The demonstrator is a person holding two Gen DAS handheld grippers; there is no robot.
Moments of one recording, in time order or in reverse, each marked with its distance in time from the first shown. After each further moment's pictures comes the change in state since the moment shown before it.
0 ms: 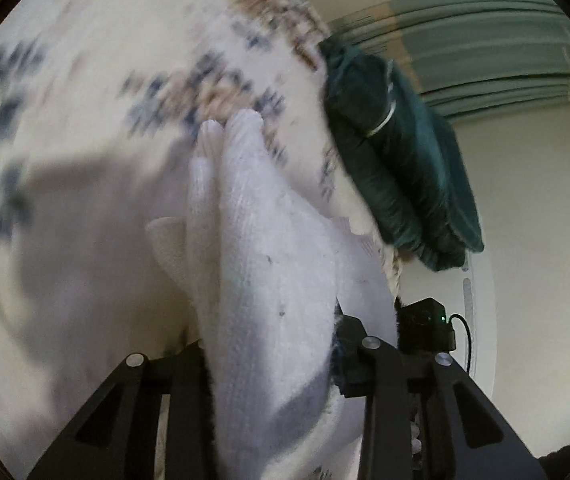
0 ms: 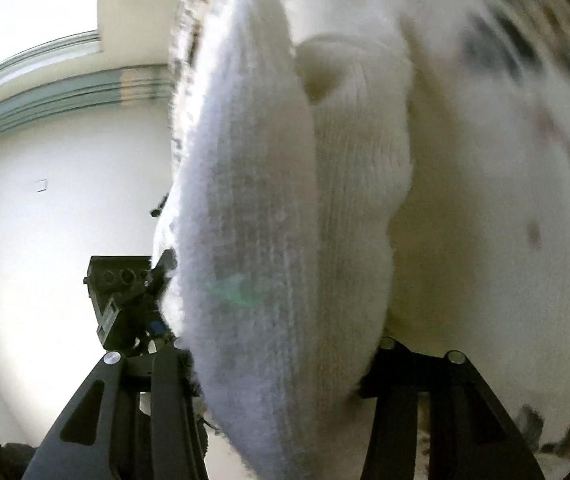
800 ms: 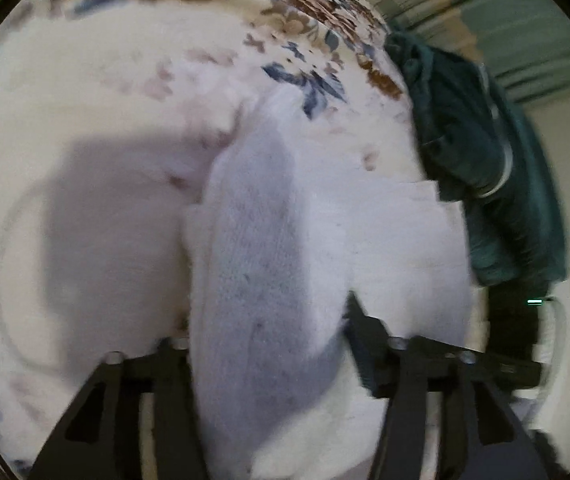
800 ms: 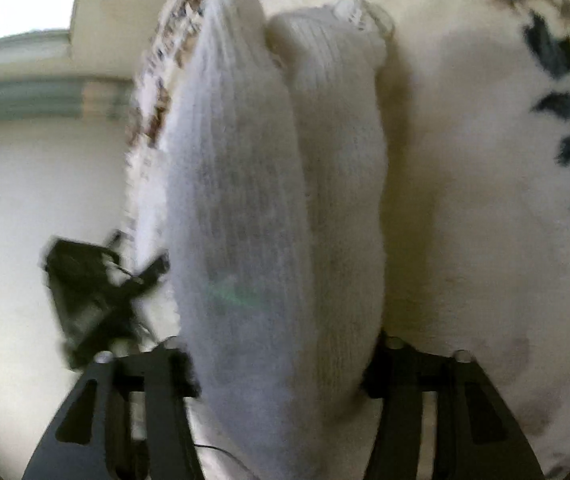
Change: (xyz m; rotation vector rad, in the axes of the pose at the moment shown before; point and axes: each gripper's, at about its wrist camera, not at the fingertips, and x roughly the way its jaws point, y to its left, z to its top) left arm 0.112 0.042 0.180 0.123 0.079 0.354; right arm 0.055 0.040 0.220 -0.110 -0.026 -0.347
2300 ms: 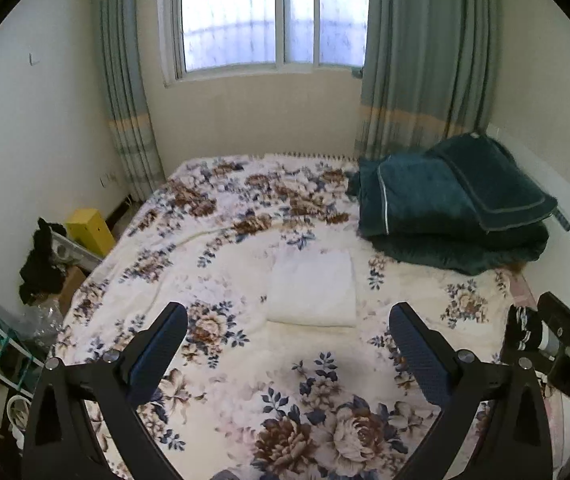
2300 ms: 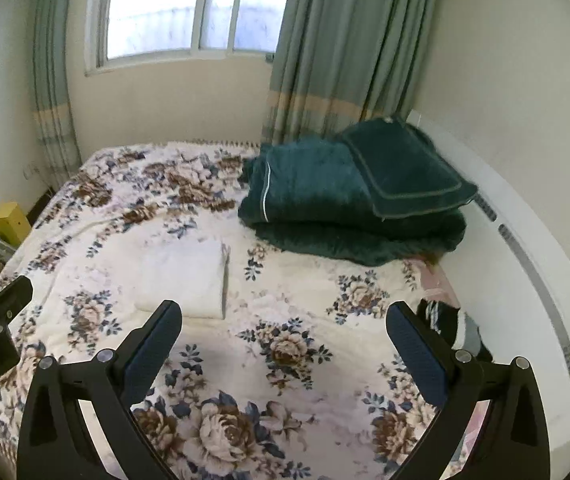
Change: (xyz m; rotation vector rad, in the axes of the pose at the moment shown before) left arm -0.467 -0.324 -0.335 0.298 -0.582 0.505; right arm -0.502 0.360 -0.513 -0.351 -0.800 -0.826
